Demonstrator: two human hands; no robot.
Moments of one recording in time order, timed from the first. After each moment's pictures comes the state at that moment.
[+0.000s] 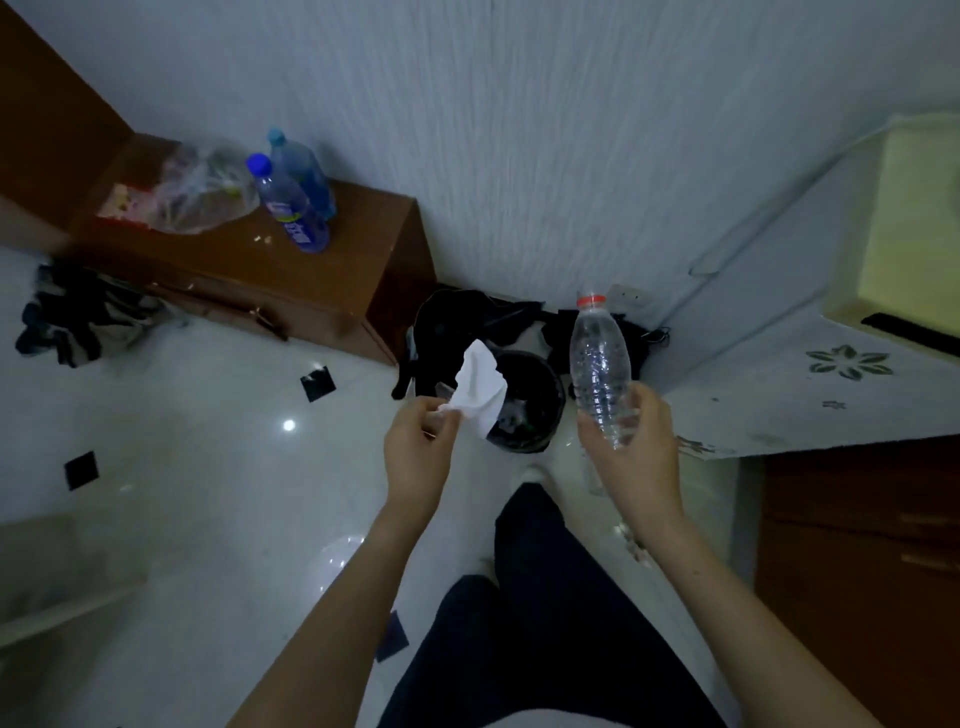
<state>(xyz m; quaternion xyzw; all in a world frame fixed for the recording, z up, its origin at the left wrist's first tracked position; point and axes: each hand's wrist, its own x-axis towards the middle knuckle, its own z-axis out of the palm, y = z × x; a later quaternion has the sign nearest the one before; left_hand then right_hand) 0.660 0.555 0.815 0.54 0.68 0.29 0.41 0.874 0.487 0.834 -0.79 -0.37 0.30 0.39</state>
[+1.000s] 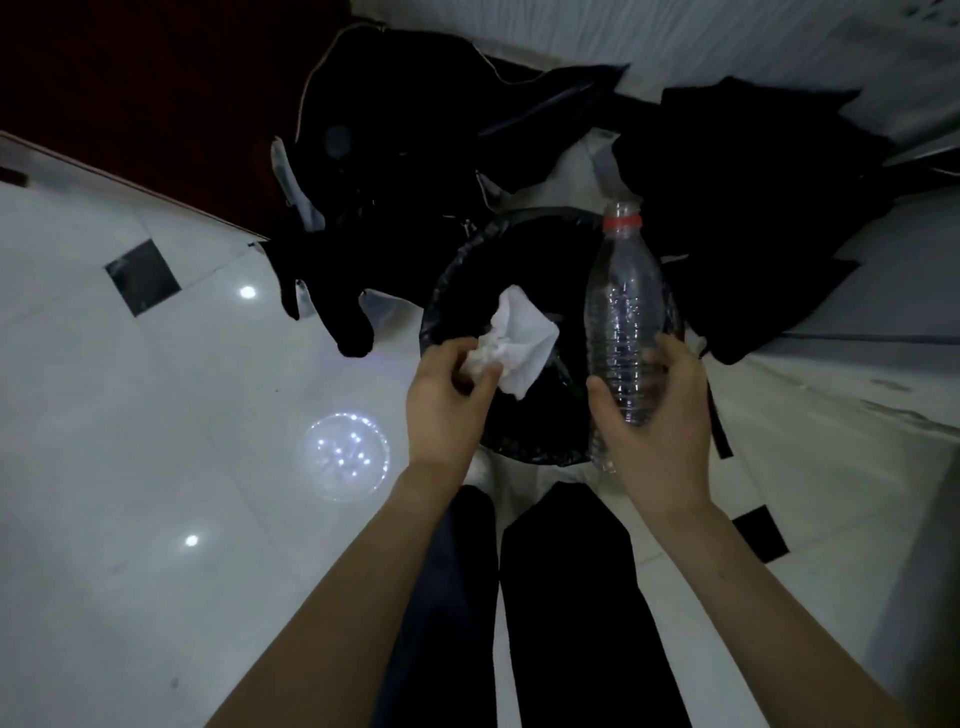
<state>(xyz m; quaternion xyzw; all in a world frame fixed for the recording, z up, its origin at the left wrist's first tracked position) 0.726 0.675 0.255 0.53 0.69 0.17 0.45 0.899 0.608 0.293 -0.81 -0.35 0.35 0.32</state>
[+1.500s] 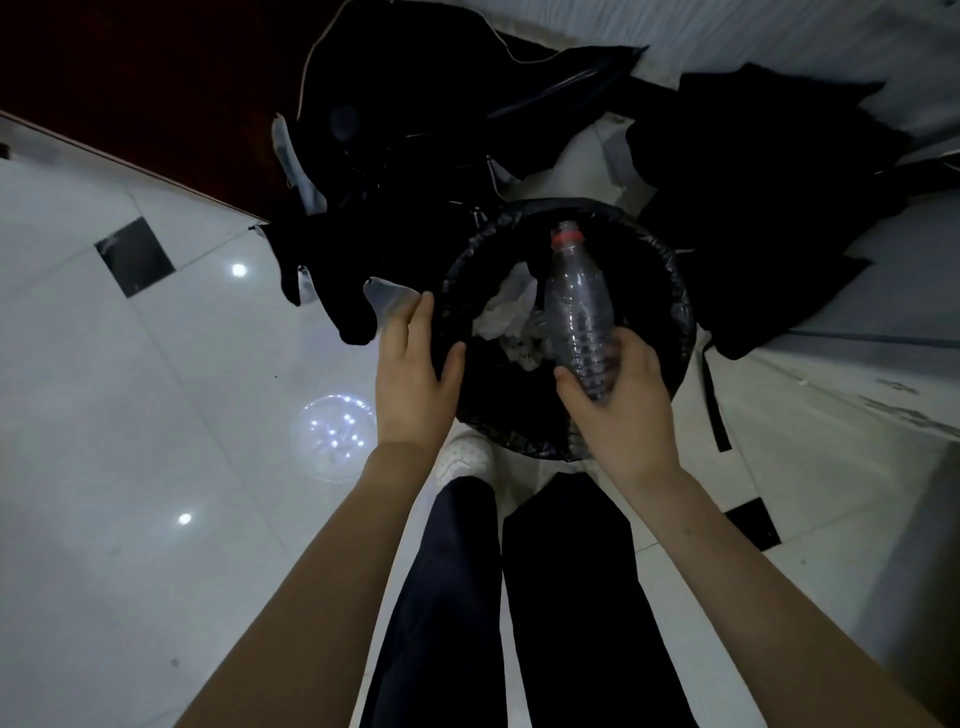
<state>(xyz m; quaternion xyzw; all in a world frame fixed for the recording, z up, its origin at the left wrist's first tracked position) 0.691 0.694 0.237 0.66 0.66 0.14 0.33 0.882 0.630 0.270 -0.81 -0.38 0.38 0.21</state>
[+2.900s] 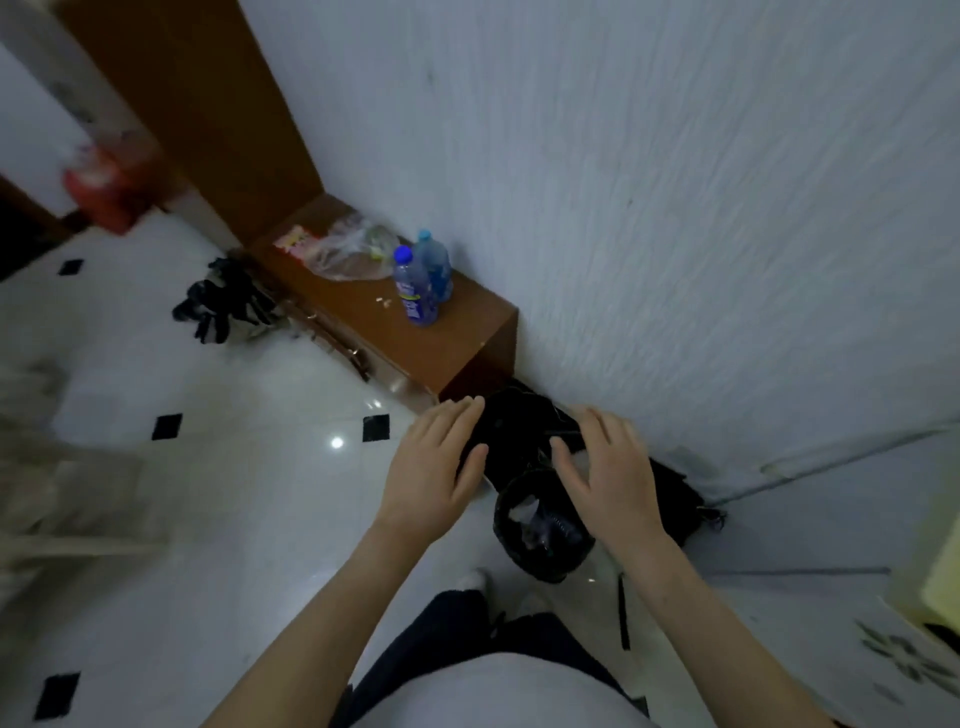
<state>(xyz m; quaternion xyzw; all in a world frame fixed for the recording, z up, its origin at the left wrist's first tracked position) 0.657 0.631 0.907 0.75 0.59 0.26 0.12 0.876 0.651 0.897 -0.59 -0.75 0.16 0.26</state>
